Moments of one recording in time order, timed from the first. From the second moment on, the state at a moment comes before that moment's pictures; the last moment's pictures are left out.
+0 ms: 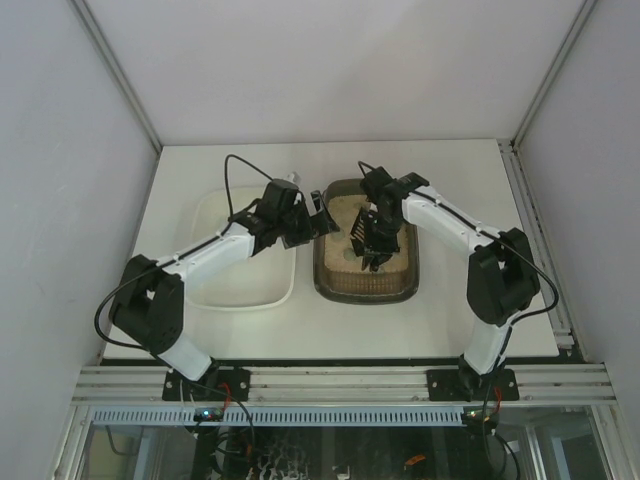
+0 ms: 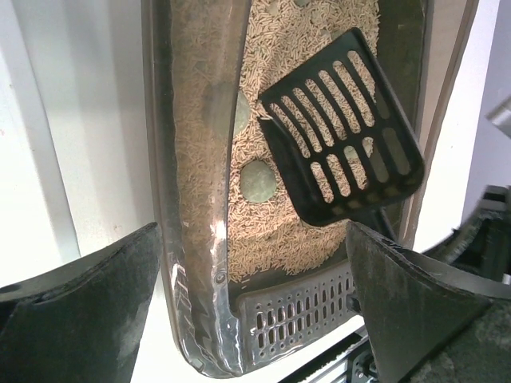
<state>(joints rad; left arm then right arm) -0.57 1.59 1.11 -0.25 0.12 -0.81 0.55 1.78 1.50 -1.14 -0.24 0.57</state>
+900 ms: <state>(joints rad) -0.57 1.57 1.07 -0.20 0.12 -0.79 0.51 1.94 1.56 -1.04 -0.54 0.57</state>
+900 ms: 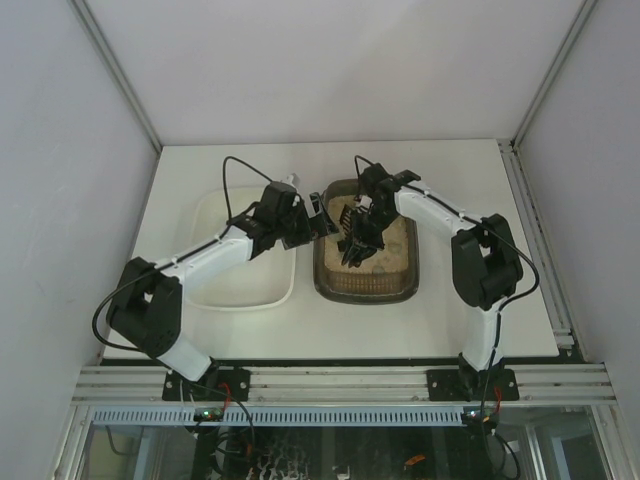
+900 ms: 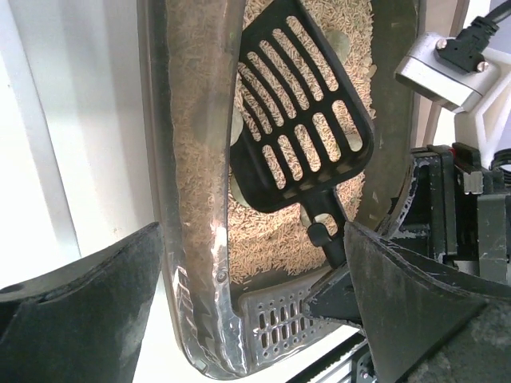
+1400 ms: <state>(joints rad) -0.54 1.47 1.05 -0.16 0.14 -0.75 0.48 1.95 1.41 -0.84 -0.77 0.62</state>
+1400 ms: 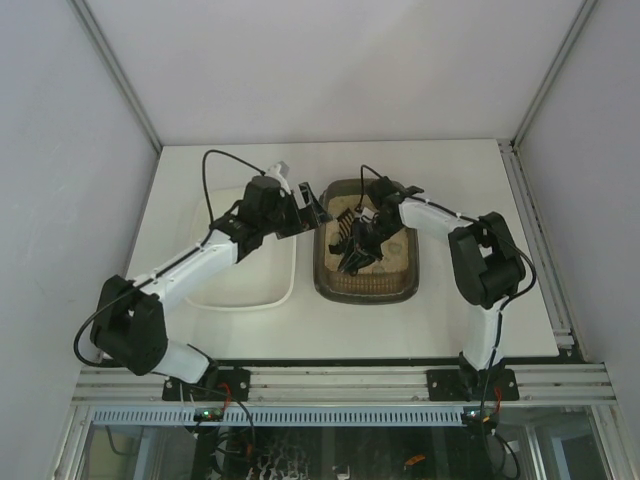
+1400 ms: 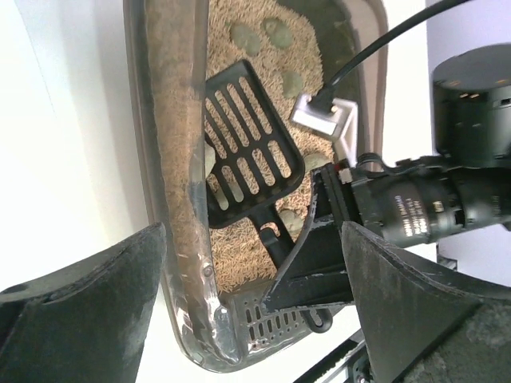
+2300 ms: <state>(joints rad) -0.22 1.22 1.05 -0.39 0.22 -0.48 0.39 1.43 0.58 0.01 -0.87 0.88</state>
